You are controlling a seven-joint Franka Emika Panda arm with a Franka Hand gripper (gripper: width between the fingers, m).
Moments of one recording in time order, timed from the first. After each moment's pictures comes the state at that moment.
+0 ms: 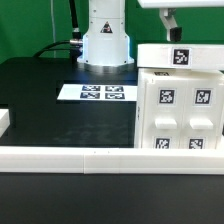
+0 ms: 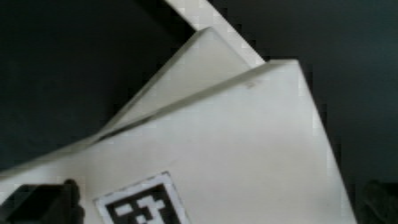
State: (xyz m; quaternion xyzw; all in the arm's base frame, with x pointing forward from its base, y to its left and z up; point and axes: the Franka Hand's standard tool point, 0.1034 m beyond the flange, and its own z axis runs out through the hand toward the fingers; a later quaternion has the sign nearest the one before) arm 0.622 0.106 0.179 -0.95 0.31 0.01 0.06
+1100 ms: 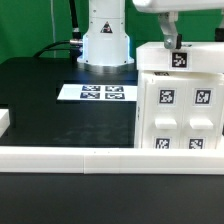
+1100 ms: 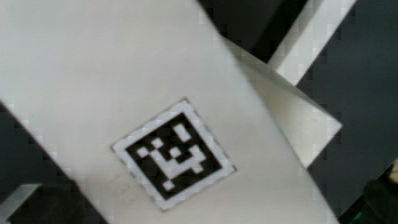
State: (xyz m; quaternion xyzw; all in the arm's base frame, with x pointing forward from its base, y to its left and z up) arm 0.621 0.100 0.174 -0.95 -0.31 -0.02 0.01
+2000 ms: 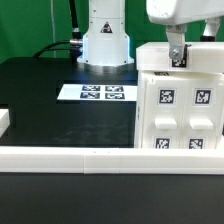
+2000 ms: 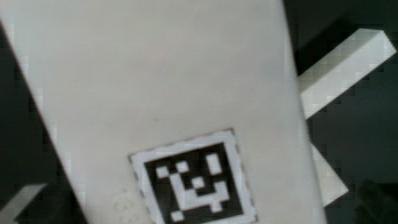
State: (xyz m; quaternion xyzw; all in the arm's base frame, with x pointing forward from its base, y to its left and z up) arm 0.618 0.096 0.163 -0.91 -0.42 0.00 0.00
